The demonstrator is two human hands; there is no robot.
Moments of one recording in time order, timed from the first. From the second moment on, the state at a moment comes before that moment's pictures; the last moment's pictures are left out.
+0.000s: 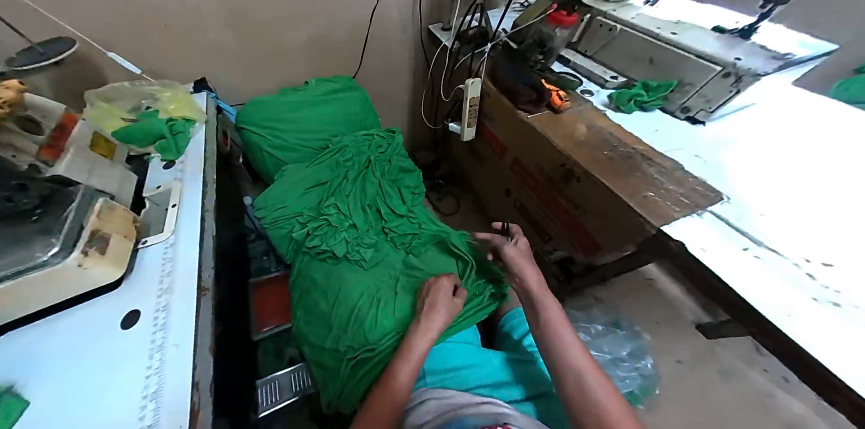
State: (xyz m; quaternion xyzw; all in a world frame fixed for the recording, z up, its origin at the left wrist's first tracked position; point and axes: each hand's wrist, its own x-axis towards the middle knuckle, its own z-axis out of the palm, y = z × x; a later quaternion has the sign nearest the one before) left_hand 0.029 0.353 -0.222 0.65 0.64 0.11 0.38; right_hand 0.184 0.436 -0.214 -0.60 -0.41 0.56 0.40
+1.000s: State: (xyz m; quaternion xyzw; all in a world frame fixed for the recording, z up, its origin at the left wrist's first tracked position) left_hand -0.122 0.246 -0.245 0.53 0.80 0.19 0.19; right_hand 0.230 0.337 -0.288 -0.42 -0.84 0.14 0.31
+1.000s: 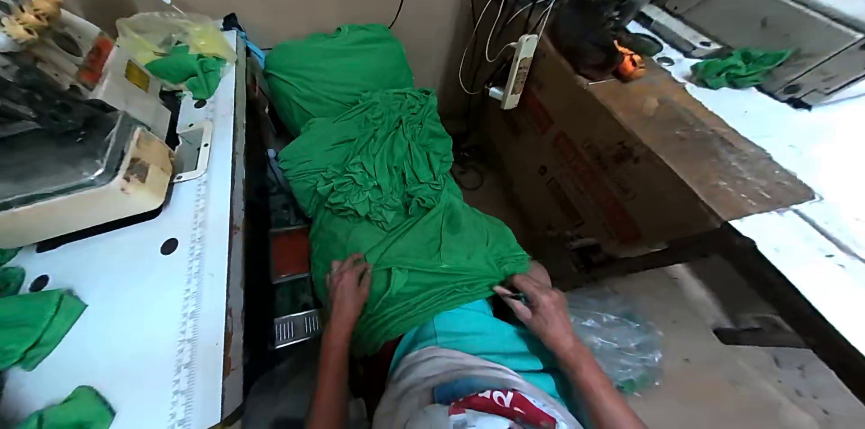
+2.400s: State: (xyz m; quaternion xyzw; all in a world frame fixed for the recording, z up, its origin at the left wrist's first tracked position) left_hand -0.020 0.291 -0.260 0.67 0.67 0.23 0.22; right_hand 0.159 0.366 -0.241 -0.44 -0.74 0.52 0.05
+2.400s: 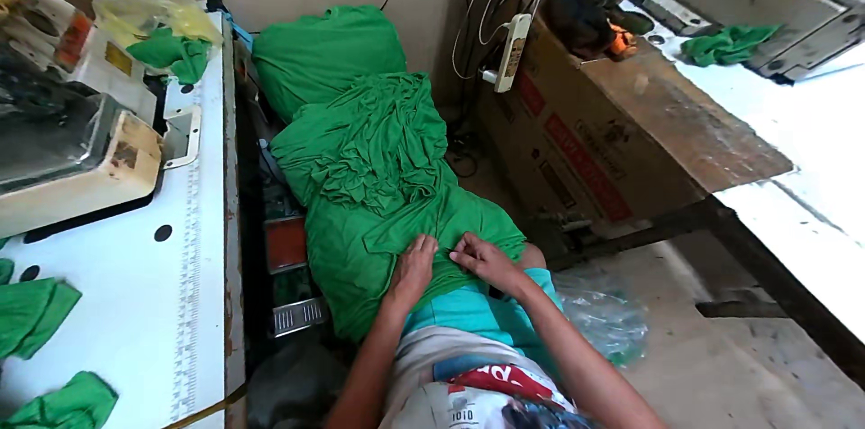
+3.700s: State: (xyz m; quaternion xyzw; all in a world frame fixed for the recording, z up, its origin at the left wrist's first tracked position) left_hand -0.041 0.291 -0.259 0.56 0.66 0.33 0.38; right_hand 0.140 0.363 -0.247 -0.44 -0.61 0.63 0.19
